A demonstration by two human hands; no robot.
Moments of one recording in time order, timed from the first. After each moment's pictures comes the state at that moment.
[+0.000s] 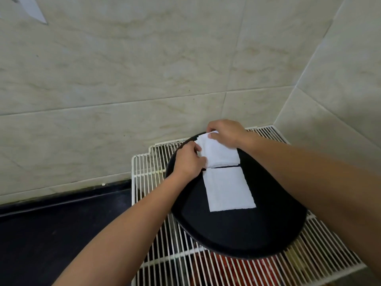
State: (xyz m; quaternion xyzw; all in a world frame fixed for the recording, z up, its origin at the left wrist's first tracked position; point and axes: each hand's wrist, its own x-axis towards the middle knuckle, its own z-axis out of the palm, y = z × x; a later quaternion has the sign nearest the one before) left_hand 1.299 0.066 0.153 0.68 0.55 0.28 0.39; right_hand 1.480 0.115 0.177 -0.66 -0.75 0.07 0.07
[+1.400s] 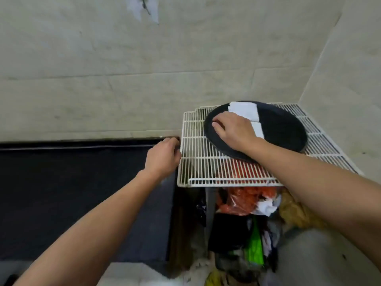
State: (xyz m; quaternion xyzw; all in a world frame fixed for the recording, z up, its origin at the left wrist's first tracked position) left_hand 1.118 -0.177 0.179 0.76 0.61 0.21 0.02; right_hand 1.352 -0.132 0.213 -0.55 -0.80 -0.02 0.24
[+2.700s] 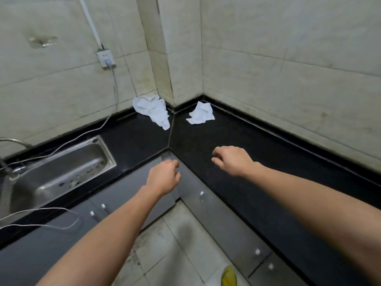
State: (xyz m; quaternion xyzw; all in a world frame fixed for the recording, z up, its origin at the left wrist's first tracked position) left_hand 0.375 -0.517 0.151 0.44 0.90 0.09 -0.02; right_hand 0.504 -0.306 0.159 -0.16 -0.98 0.07 0.06
